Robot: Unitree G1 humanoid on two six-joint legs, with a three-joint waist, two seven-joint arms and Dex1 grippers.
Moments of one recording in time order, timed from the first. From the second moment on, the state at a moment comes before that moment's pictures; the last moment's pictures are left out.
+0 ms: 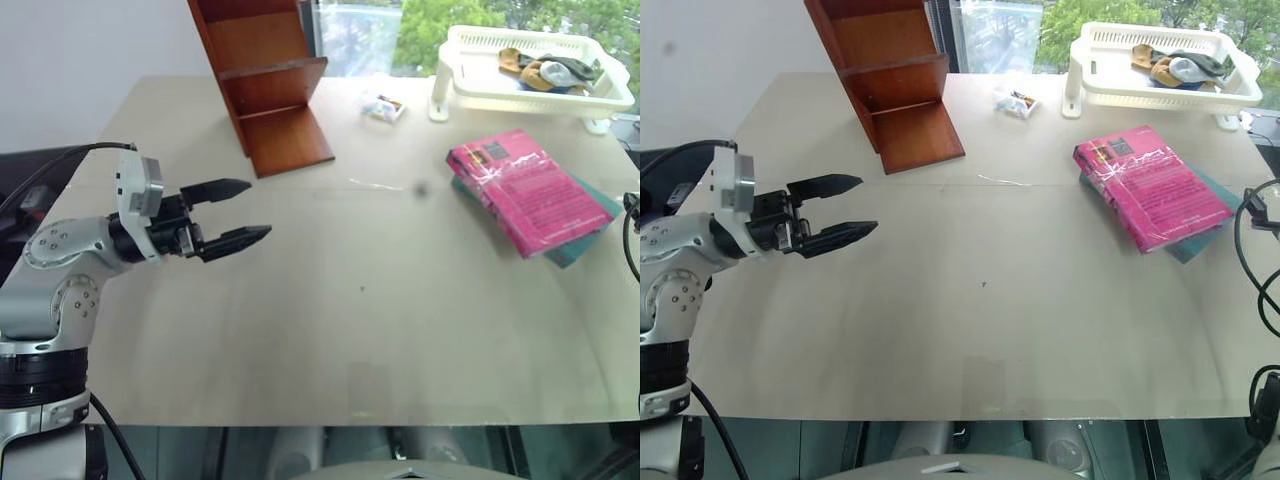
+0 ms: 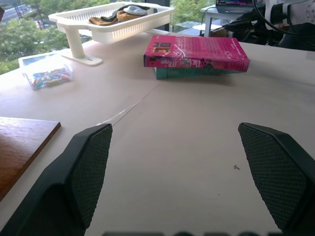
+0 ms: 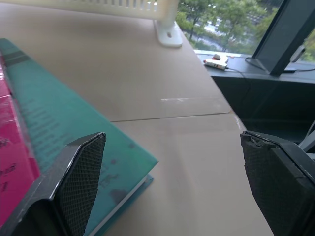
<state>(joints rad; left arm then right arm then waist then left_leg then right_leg) -0.33 0.86 0.28 -0.11 -0.69 0.42 -1.15 -0.57 -0.86 -0.44 0.76 0.28 0.18 0.43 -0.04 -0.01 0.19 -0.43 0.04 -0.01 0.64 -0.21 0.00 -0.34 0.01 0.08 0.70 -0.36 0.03</state>
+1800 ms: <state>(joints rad) -0.39 0.84 0.25 -0.07 -0.65 0.38 -1.18 -0.93 -0.84 -0.53 1.35 0.32 0.20 0.67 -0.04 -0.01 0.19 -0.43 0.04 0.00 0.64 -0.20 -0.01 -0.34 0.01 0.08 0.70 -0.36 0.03</state>
